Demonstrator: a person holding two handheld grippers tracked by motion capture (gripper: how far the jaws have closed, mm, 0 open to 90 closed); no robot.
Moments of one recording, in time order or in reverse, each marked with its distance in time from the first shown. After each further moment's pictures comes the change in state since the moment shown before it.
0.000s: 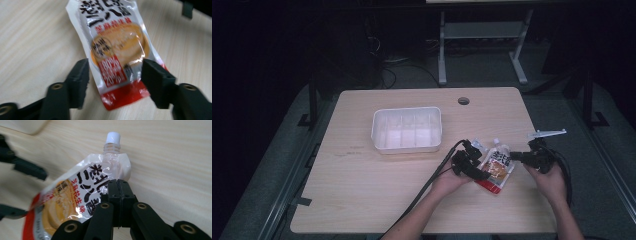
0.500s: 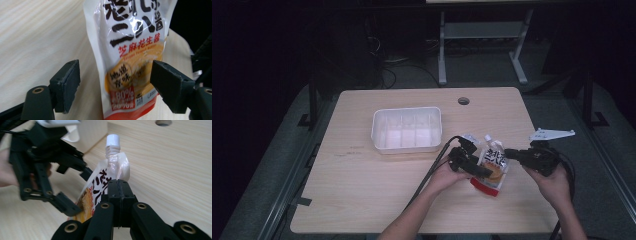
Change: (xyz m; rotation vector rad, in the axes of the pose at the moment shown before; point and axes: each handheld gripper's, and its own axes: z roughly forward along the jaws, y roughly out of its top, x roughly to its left) left arm 0.019 -0.001 -0.002 -0.059 -0.173 -0.096; right arm 0.045 0.011 -0.041 -0.142 0.114 -0.173
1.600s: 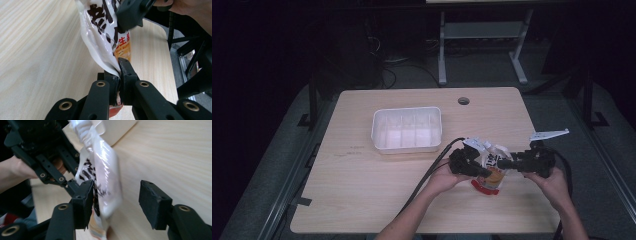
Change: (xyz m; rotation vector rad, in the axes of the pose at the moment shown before) left arm -0.027 0.003 -0.015 0.014 -0.059 0.219; right arm -0.028 -0.016 0.021 0.039 0.318 0.107
